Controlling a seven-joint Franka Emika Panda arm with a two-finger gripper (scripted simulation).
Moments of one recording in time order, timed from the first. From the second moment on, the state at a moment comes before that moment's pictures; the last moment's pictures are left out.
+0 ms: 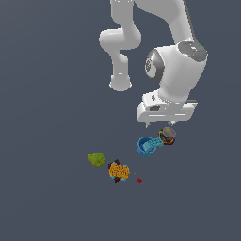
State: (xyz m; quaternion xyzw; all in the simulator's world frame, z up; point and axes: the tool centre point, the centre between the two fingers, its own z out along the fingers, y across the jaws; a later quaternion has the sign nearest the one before) arm 0.002 0.160 0.202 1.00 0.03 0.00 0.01
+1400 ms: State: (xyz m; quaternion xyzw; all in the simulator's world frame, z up) arm -0.038 0.248 0.085 1.00 0.01 0.00 0.00
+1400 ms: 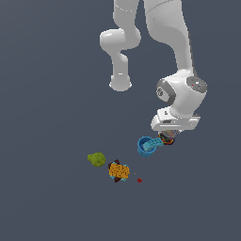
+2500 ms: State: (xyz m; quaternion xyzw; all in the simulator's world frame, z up) arm -0.039 0.248 0.059 1.00 0.01 0.00 0.00
